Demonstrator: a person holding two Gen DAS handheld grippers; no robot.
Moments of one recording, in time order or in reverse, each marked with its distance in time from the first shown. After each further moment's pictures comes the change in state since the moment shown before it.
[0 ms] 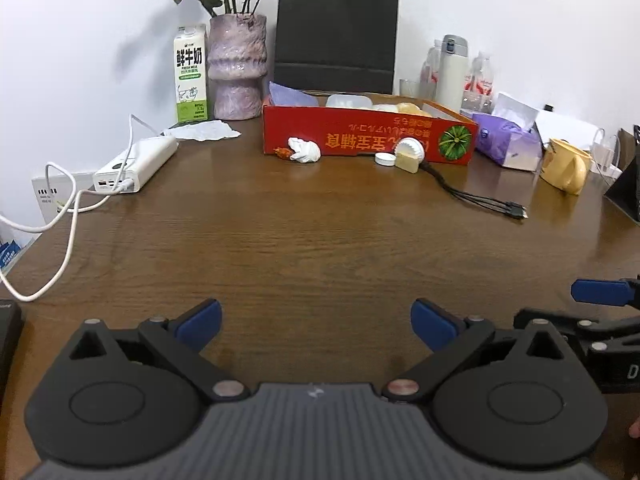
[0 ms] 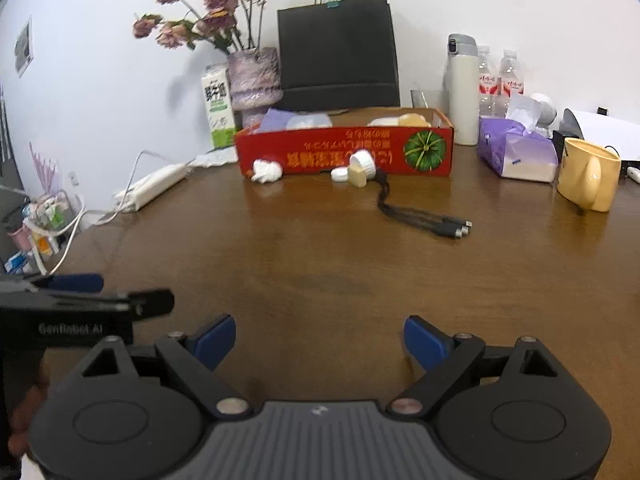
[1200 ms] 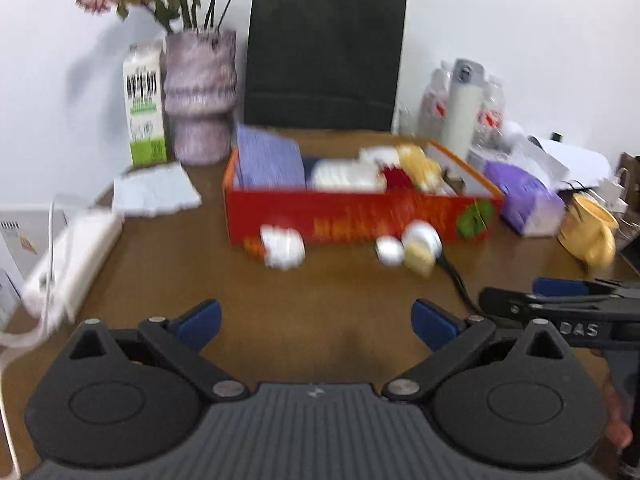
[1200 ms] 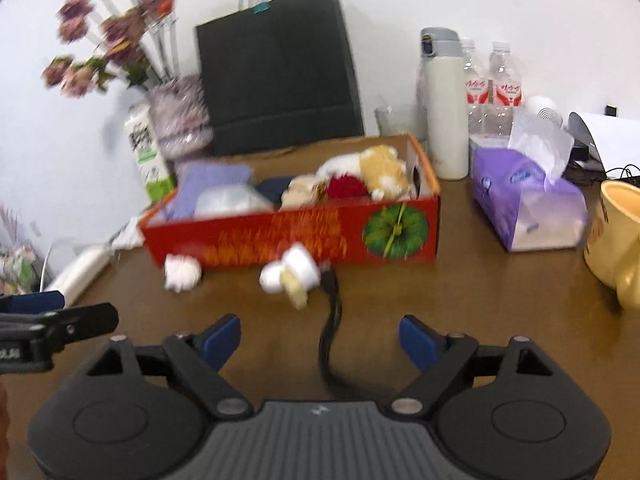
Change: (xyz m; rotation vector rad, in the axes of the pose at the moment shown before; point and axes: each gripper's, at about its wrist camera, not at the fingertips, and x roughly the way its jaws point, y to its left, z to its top) left arm 0.097 0.010 0.117 -0.002 0.015 -0.085; right arm 0.122 -0.062 0.124 0.100 -0.010 -0.043
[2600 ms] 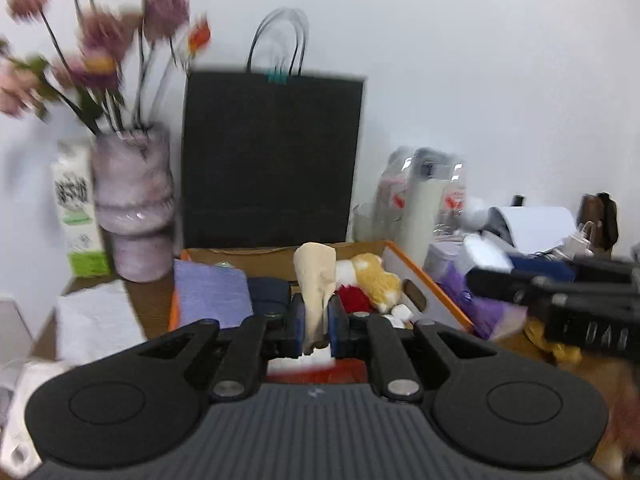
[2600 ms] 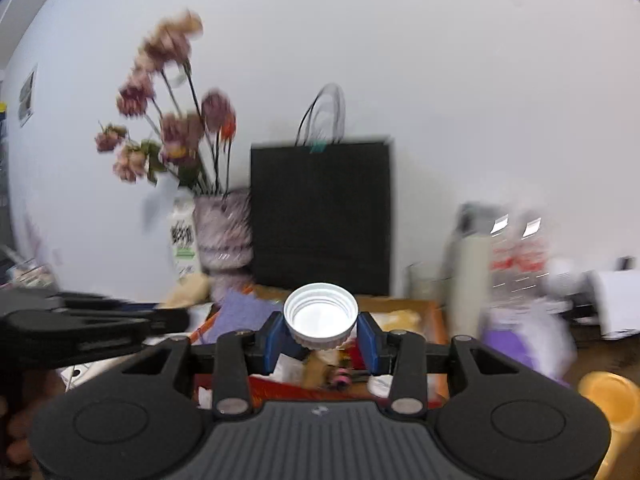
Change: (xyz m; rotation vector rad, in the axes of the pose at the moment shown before) left arm 0.051 -0.010 0.149 0.049 -0.122 -0.129; right arm -0.047 0.025 0.113 -0.163 -0.244 0.059
